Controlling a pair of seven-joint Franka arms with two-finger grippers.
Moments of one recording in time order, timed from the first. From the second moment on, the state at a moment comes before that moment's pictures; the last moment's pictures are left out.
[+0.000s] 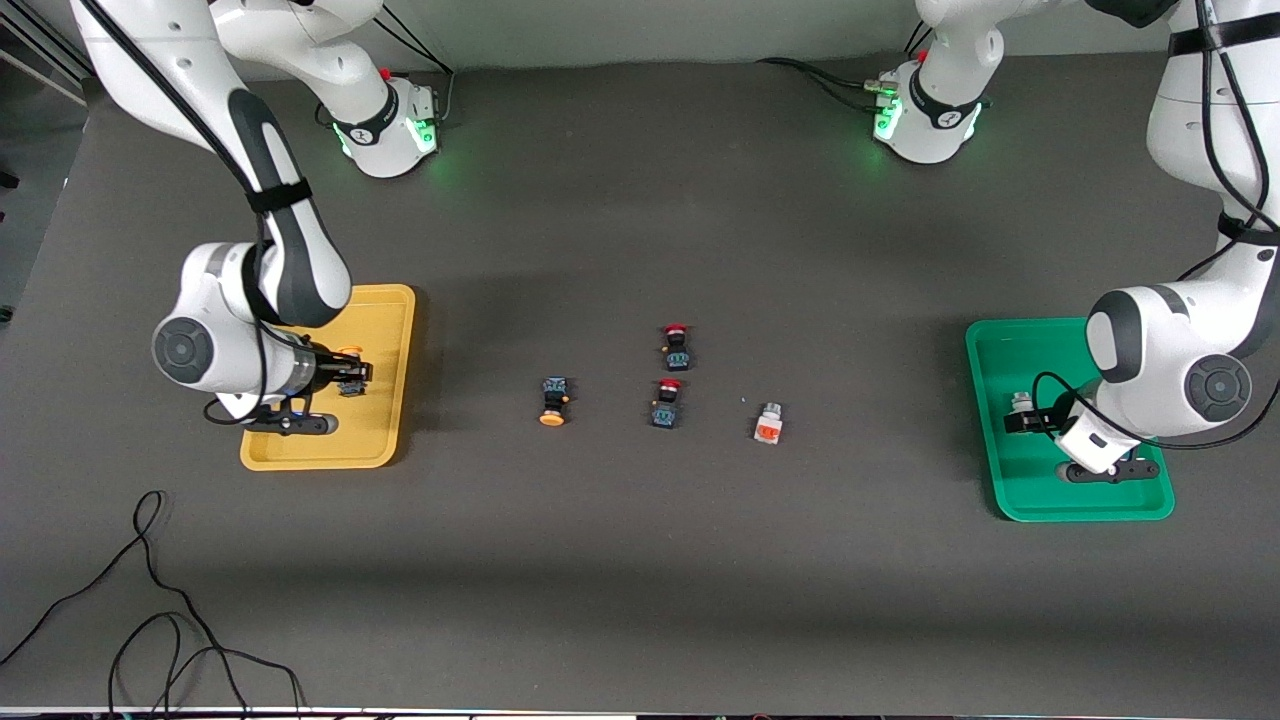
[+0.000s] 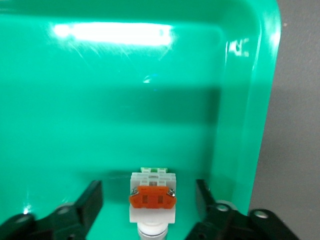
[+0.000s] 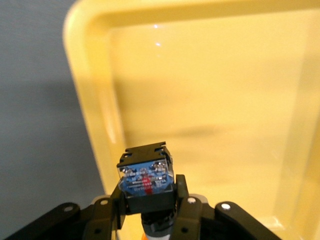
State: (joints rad) left arm 0.19 0.55 -0.06 -1.90 0.05 2.33 0.04; right arm 0.40 0.37 -0.35 -2.11 0.17 2.19 0.03
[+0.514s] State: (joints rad) left arm 0.22 0.26 -0.06 -1.68 0.05 1.78 0.05; right arm 0.40 0.47 -0.35 -2.10 0.21 2.24 0.03
